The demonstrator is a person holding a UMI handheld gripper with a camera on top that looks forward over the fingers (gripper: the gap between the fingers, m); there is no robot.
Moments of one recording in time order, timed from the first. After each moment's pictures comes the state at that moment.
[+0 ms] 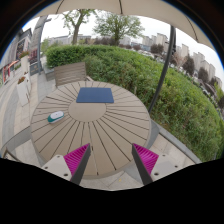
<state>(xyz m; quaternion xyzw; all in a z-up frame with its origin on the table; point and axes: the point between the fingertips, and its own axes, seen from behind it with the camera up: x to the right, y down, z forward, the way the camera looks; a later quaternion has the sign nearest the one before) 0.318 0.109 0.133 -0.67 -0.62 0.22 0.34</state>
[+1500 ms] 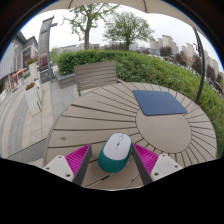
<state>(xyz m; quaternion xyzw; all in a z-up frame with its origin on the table) 0.056 -0.194 -0.013 -0.65 -0.62 0.31 0.31</state>
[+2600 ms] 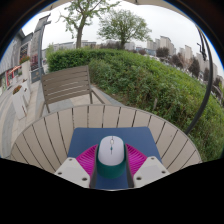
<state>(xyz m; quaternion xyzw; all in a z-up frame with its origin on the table) -0.181 0.041 0.017 -0.65 -0.62 0.27 0.34</state>
